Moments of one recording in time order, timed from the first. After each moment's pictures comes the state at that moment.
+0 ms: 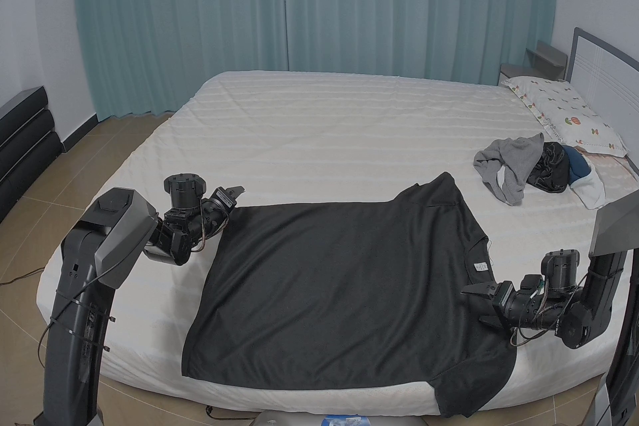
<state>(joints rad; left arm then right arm) -0.11 2.71 -1.65 -0.75 -0.17 -0.89 0.05 2.24 -0.26 -1.31 0.46 0.87</state>
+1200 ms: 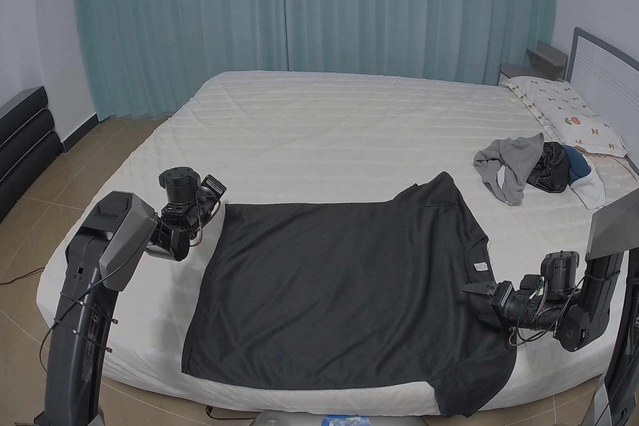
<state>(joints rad) -0.08 2.76 -1.77 -0.81 -0.02 -0.88 0.05 2.27 -0.25 -1.38 0.46 0.87</state>
